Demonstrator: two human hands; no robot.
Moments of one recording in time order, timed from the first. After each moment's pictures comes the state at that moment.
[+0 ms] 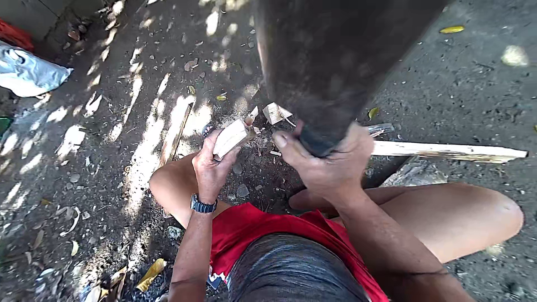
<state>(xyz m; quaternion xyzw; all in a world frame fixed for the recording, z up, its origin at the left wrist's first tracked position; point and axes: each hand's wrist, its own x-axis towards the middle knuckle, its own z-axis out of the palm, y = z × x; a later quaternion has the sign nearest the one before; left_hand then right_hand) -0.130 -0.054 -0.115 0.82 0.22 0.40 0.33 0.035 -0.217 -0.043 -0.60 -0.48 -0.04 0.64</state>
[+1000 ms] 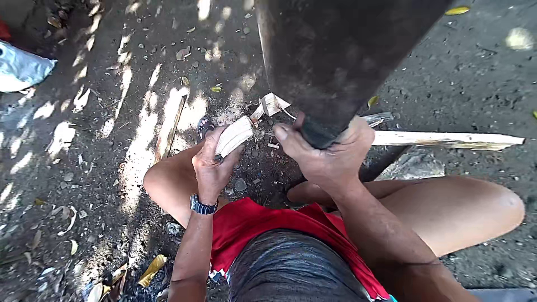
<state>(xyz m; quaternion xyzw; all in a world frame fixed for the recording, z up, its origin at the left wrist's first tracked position) -0.127 -0.065 -0.114 0.84 0.21 0.38 0.32 0.041 -0.215 -0.056 -0.60 -0.47 -0.04 0.65</state>
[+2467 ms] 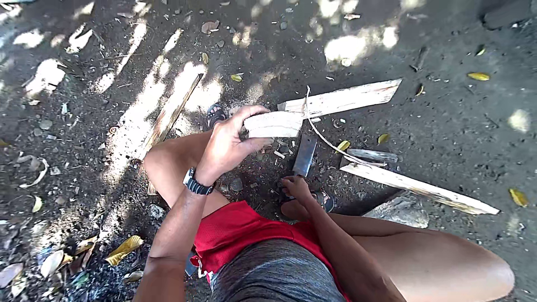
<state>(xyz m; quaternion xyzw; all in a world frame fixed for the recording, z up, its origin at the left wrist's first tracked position) -0.122 -0.011 -0.091 0.82 0.16 0.30 0.47 0.087 -0.221 -0.386 -0.80 -0.16 0.52 0.27</state>
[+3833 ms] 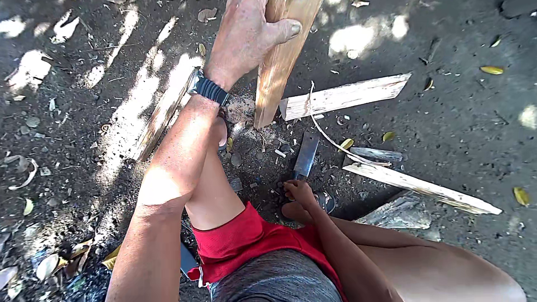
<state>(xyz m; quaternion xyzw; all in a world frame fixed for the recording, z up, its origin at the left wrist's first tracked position) 0.003 0.119 -0.042 0.86 0.25 0.28 0.35 0.090 -0.231 -0.397 -0.81 -0.12 0.52 0.25</state>
